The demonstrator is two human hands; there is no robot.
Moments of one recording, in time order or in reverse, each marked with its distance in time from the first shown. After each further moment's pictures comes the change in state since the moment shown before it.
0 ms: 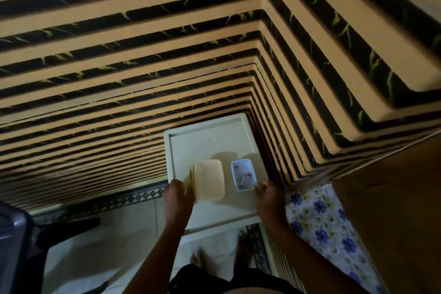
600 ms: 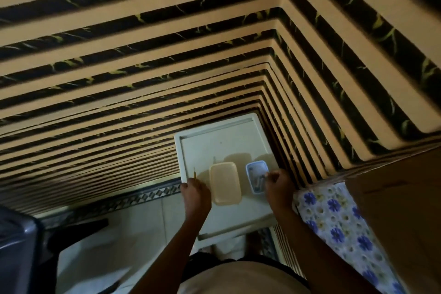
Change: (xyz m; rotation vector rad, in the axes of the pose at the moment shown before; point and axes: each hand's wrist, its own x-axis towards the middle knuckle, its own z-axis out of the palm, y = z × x) left_hand 0.015 0.037 -0.009 0.004 -0.219 -0.212; right_hand 0.027 -0.046 0.018 0.171 0.132 0.204
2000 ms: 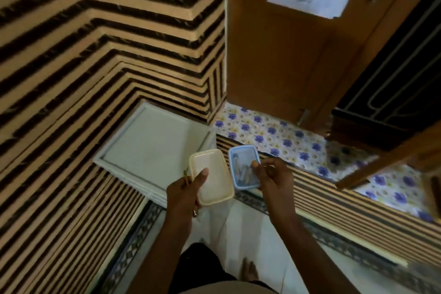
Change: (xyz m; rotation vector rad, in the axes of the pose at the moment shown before) left_hand -0.189 -0.073 -0.119 -0.326 -0.802 0.267; right_hand -0.399 0.024 -0.098 0.650 0.660 0.104
